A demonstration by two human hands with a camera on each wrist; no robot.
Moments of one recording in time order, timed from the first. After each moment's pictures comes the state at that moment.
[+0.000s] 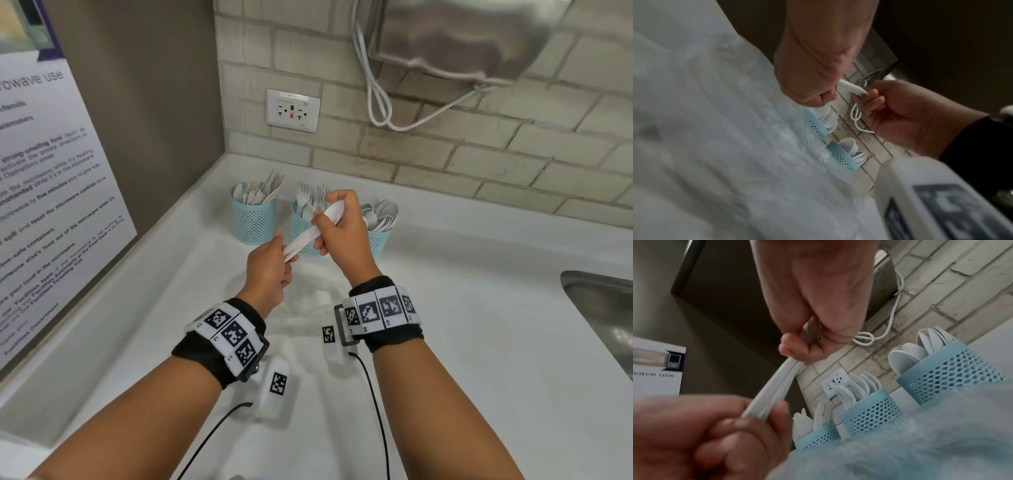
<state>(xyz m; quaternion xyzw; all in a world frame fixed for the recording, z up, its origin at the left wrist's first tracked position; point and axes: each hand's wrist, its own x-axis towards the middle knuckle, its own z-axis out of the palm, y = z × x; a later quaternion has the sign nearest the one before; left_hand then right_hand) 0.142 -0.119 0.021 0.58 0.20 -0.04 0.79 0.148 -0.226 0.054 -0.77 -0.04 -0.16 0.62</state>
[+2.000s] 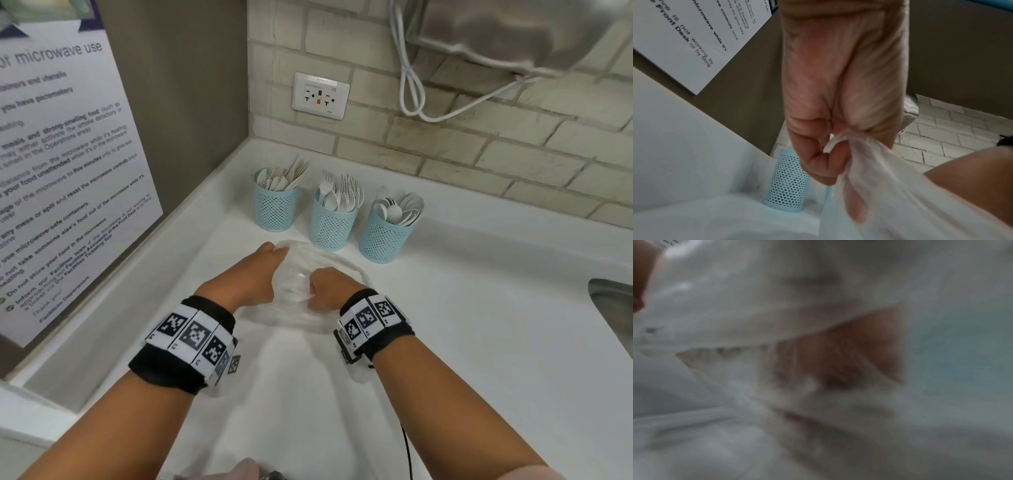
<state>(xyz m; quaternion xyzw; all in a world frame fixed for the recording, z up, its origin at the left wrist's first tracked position) 0.122 -0.045 0.014 0.96 -0.14 -0.15 0.20 0.150 -0.209 -0.025 -0.97 -0.14 0.21 0.05</state>
